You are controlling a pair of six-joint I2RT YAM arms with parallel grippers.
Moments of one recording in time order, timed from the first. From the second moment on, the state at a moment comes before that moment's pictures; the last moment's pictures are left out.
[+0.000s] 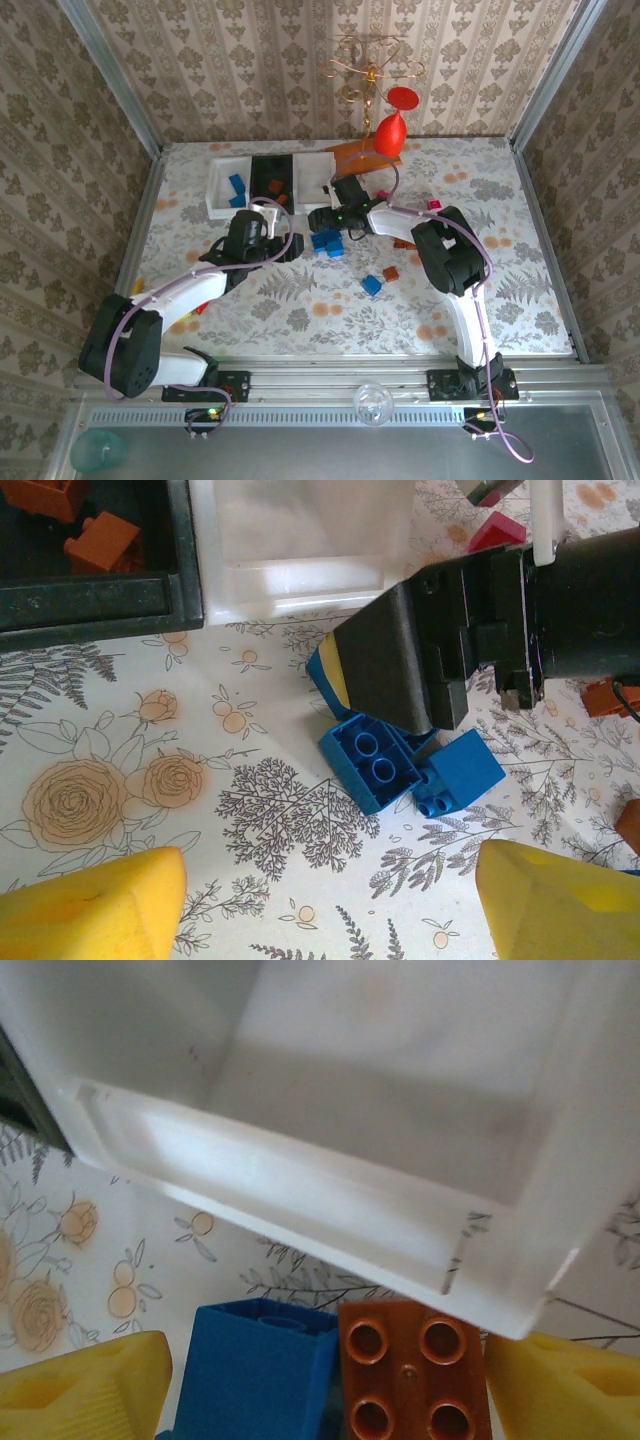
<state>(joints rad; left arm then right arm) -0.52 1.32 0.67 0.02 0.14 -0.32 0.53 2.17 1.49 -0.17 -0.16 0.31</state>
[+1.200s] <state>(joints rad) -0.50 1.61 0.82 0.00 0.12 -0.24 0.53 1.83 1.04 0.17 -0.29 0.37</state>
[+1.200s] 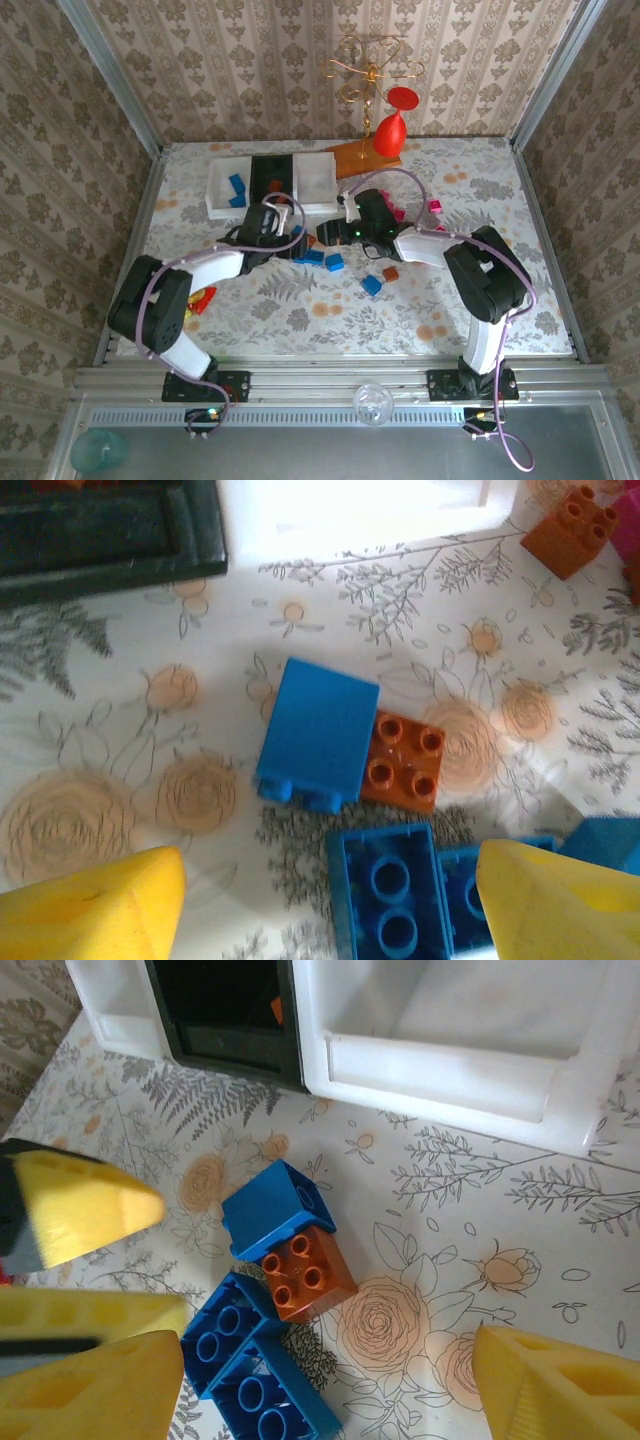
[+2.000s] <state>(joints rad) -0.40 1.84 1.00 -0.02 0.16 -0.22 0.52 1.78 0.96 0.20 -0.28 0.40</state>
